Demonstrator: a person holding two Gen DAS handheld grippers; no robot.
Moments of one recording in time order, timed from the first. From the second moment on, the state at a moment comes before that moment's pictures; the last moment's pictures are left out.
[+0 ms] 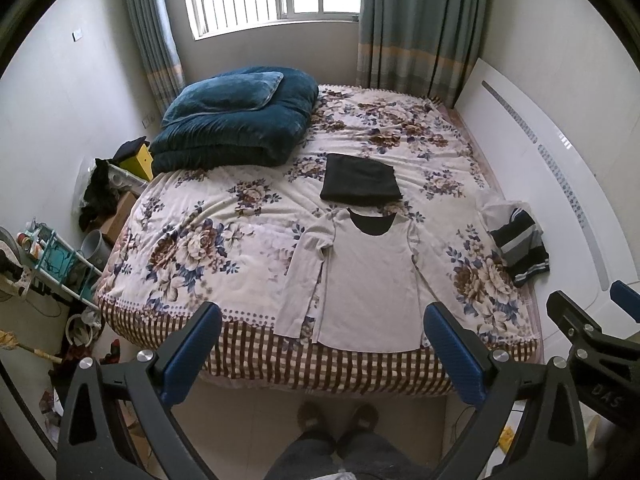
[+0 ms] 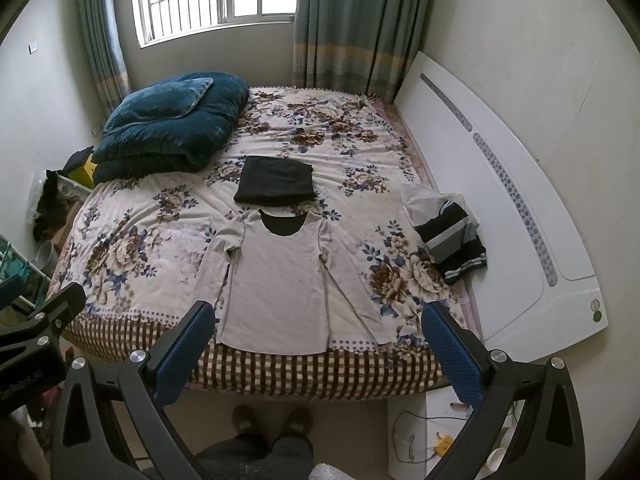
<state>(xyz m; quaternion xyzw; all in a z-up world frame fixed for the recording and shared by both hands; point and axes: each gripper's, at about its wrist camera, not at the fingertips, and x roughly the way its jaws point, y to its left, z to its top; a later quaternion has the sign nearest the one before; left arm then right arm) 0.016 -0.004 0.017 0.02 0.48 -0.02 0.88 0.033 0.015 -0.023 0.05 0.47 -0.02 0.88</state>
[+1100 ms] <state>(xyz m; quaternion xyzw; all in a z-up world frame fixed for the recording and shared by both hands) 0.019 -0.008 0.028 0.02 0.47 -0.02 0.88 0.039 0.015 -0.005 0.05 0.46 -0.02 0.89</state>
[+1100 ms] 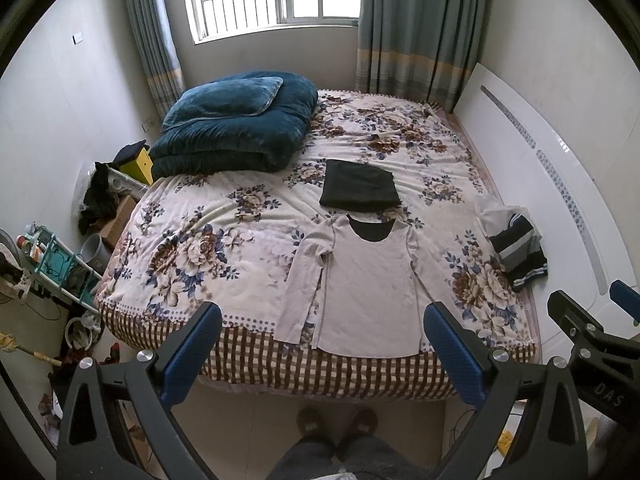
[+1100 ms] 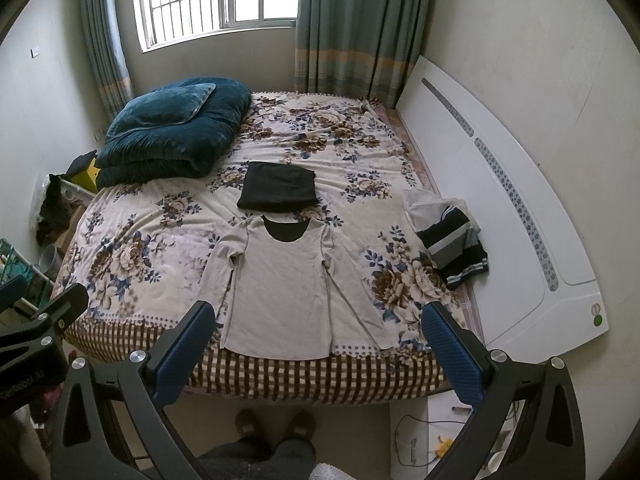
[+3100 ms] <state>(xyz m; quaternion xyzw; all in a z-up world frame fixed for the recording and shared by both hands) 0.289 -0.121 -0.530 0.12 0.68 0.01 0.72 0.137 -0.236 -0.723 0.58 0.63 -0.27 0.44</state>
